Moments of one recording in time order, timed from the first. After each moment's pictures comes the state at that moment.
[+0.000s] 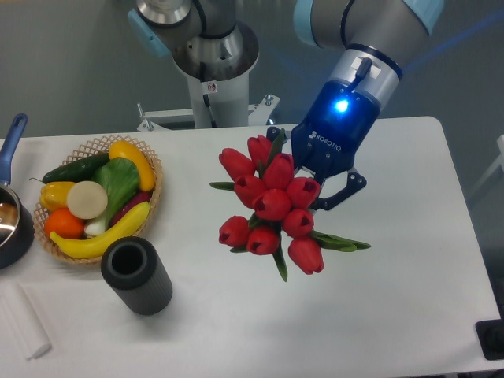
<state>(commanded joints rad) 2.70 -1.79 -1.52 -0.88 0.51 0.94</state>
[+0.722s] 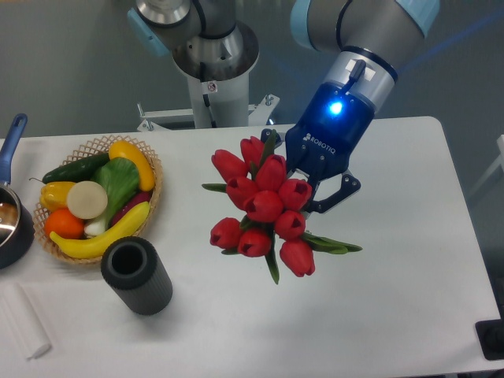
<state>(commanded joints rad) 2.67 -1.81 -1.51 -0.86 0.51 0.94</state>
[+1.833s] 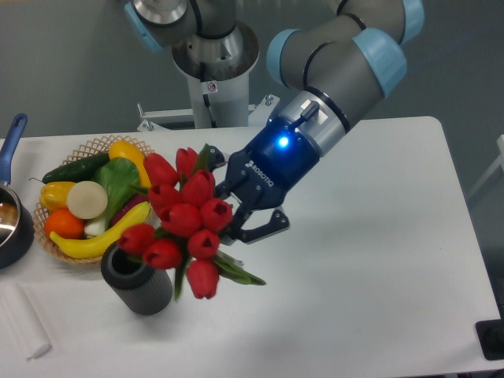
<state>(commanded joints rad) 2.57 -1.88 -1.54 -0.84 0.17 0.93</state>
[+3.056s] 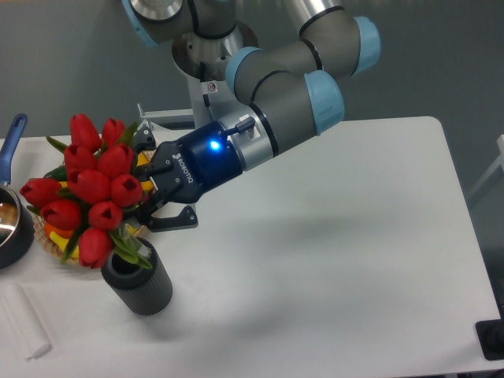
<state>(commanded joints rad) 2.46 -1.90 -1.60 -0.84 0.01 0.95</state>
